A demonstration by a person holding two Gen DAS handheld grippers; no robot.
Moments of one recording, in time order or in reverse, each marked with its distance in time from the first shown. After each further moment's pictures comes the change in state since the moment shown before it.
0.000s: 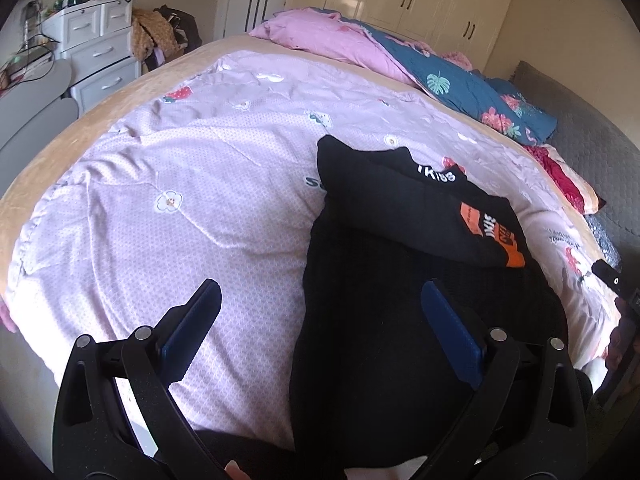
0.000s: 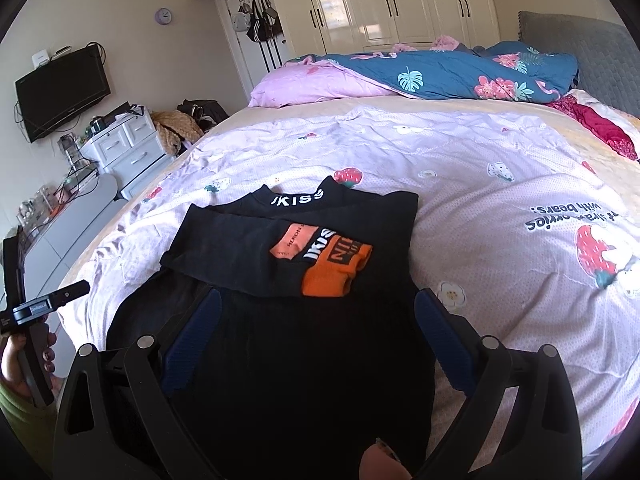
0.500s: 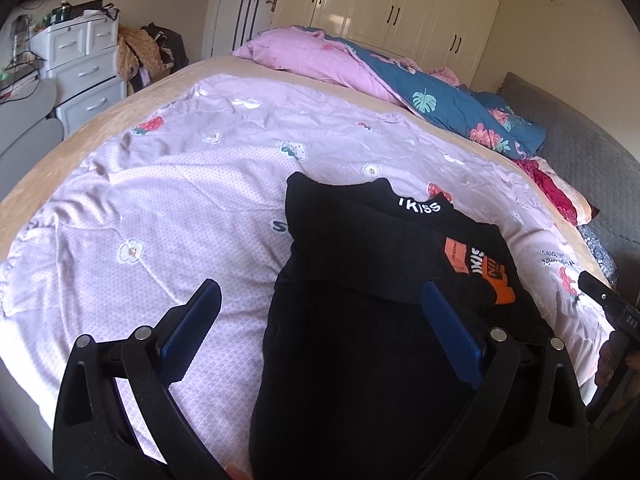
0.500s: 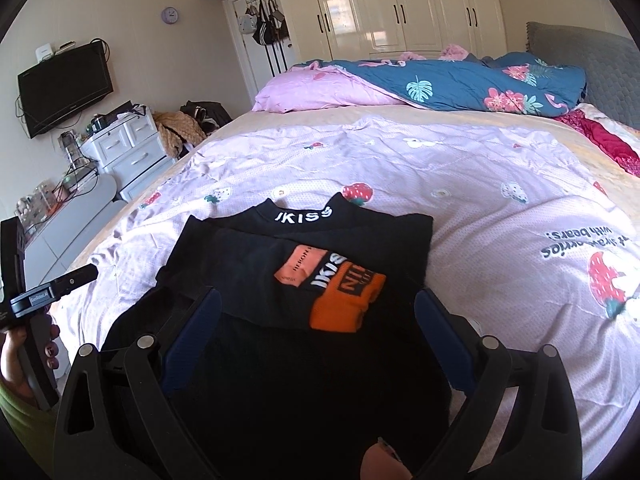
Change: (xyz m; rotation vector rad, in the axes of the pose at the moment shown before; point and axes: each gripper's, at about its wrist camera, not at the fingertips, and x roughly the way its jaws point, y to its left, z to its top) left arm 0.020 -0.022 0.035 0.011 -0.075 -0.033; right arm 0.024 0.010 0.023 -0.026 -0.024 -0.006
